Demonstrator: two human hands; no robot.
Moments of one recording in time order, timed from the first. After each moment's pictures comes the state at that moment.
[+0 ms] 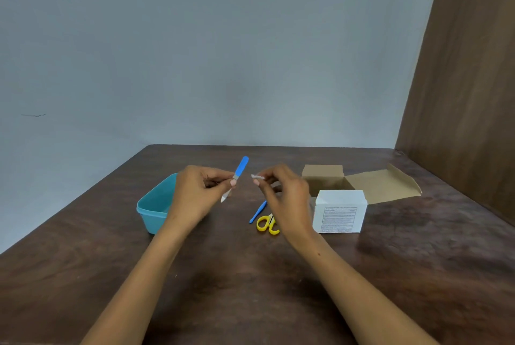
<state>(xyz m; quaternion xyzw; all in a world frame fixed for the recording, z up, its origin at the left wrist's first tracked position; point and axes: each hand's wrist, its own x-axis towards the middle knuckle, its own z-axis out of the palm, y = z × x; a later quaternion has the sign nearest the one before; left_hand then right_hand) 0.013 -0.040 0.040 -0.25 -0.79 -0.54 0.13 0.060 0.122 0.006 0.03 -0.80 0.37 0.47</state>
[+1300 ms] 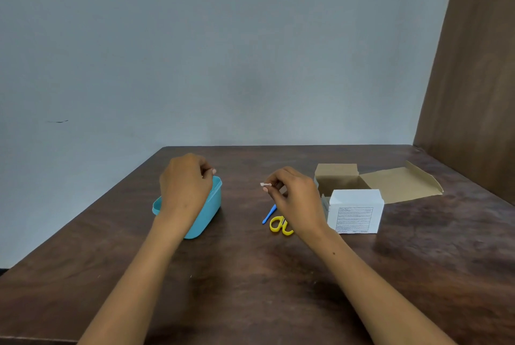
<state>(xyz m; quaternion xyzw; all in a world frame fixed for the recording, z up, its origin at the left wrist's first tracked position) -0.008 -0.058 0.056 -0.15 -0.90 -0.28 0.29 0.052 0.128 0.004 0.04 -0.86 0.29 0.42</state>
